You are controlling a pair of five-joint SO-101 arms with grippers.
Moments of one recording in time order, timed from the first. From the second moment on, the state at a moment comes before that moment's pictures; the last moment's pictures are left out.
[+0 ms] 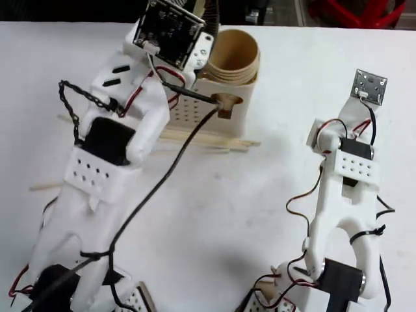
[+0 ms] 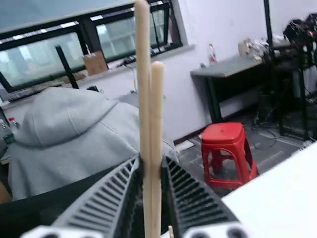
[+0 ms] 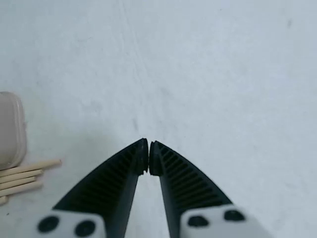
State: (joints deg) left arm 21.2 -21.1 -1.9 29.7 -15.6; right arm 15.3 -14.4 33.5 42.4 -1.2
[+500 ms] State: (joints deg) left arm 15.7 -17.5 13.5 12.9 -14.6; right arm 15.3 -14.4 33.5 42.4 -1.2
